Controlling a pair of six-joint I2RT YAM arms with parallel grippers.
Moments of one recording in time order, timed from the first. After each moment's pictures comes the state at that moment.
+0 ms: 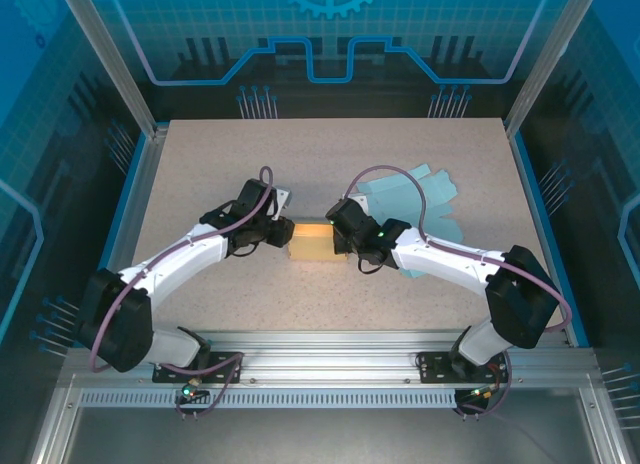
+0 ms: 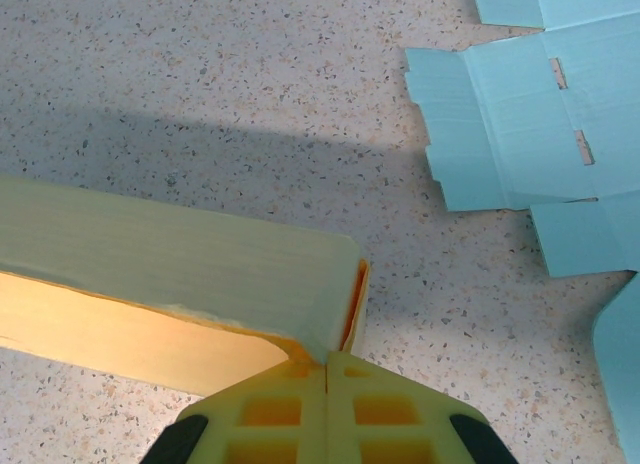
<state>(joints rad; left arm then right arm) -0.46 1.38 0.93 -0.46 0.04 -0.19 0.84 1.54 1.05 -0.47 0.37 0.63</state>
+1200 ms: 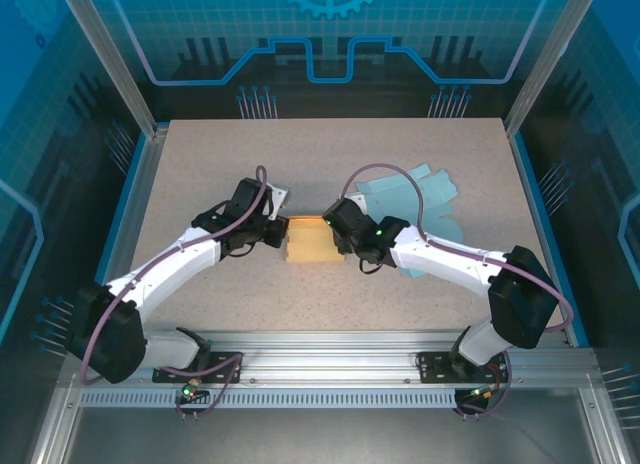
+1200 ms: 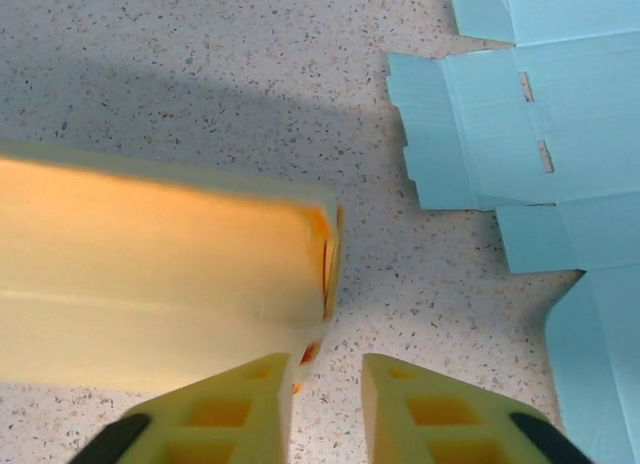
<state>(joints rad) -0.46 1.31 0.92 -0.49 0.07 -0.17 0.87 1.54 1.11 -0.57 0.42 0.59</state>
